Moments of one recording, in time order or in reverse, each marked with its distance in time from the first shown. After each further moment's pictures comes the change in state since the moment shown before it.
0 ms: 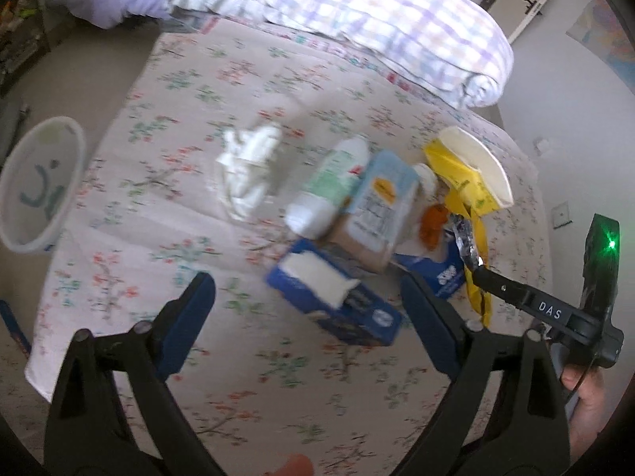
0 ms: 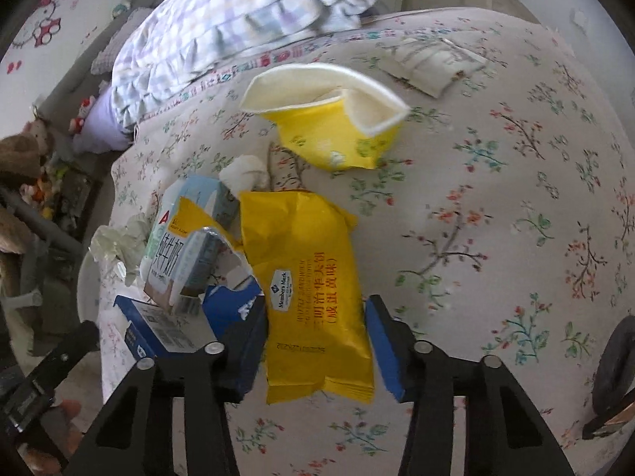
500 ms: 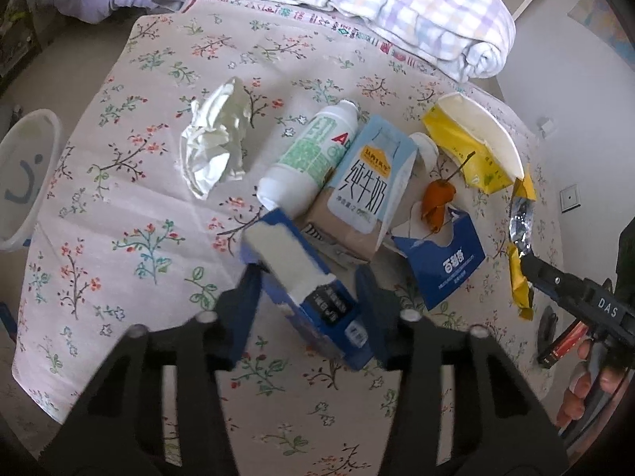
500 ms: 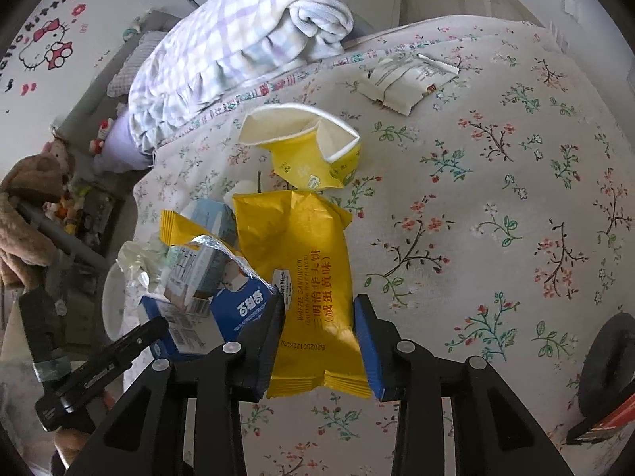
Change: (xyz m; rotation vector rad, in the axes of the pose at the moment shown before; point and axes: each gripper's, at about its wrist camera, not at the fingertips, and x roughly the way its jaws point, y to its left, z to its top) left arm 0.024 -0.012 -0.008 0.027 0.039 0.022; right arm -0.031 -0.027 -0.003 0.020 -0.053 0.090
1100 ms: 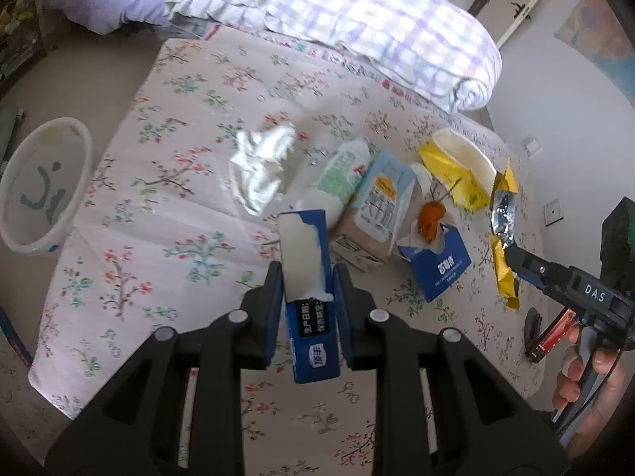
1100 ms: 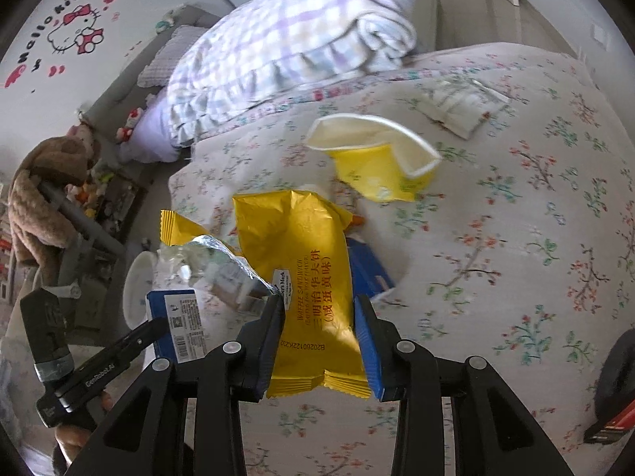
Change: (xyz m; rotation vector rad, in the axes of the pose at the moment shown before) left arm -0.044 0.038 -0.007 -0.020 -0.088 -0.054; right arm -0.003 0.051 -0.001 -0.087 -0.026 0.066
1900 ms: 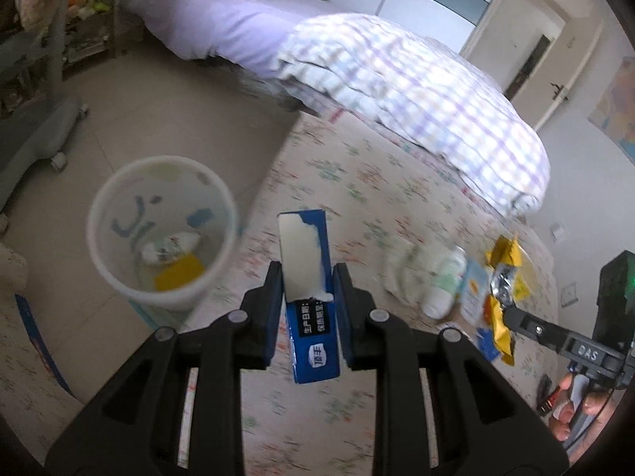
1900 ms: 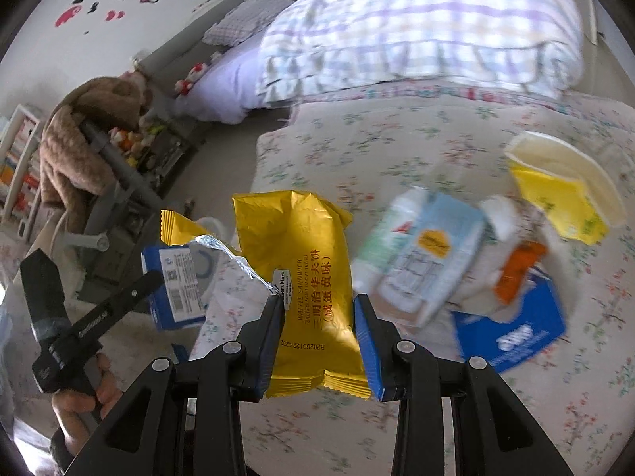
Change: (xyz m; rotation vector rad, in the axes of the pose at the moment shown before) left arm -0.064 0.136 0.026 -0.169 -0.226 0.096; right arm 0.065 0.144 -0.002 -0.202 0.053 0.116
